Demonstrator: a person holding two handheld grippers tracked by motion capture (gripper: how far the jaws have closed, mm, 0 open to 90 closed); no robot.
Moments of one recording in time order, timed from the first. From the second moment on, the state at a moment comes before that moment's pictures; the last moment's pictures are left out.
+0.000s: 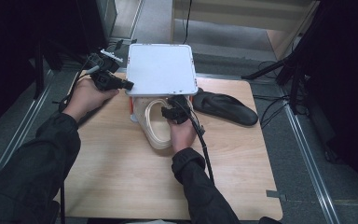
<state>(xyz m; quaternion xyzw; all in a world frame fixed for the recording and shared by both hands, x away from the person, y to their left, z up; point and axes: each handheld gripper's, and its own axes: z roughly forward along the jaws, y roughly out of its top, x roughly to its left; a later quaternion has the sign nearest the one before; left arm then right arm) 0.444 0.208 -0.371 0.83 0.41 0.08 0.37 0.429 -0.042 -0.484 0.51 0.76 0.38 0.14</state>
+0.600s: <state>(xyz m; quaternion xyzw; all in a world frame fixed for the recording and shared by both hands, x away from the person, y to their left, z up) 0.442 0.205 -0.370 0.83 0.41 0.10 0.36 0.423 -0.038 -0.489 0.50 0.76 0.39 0.16</state>
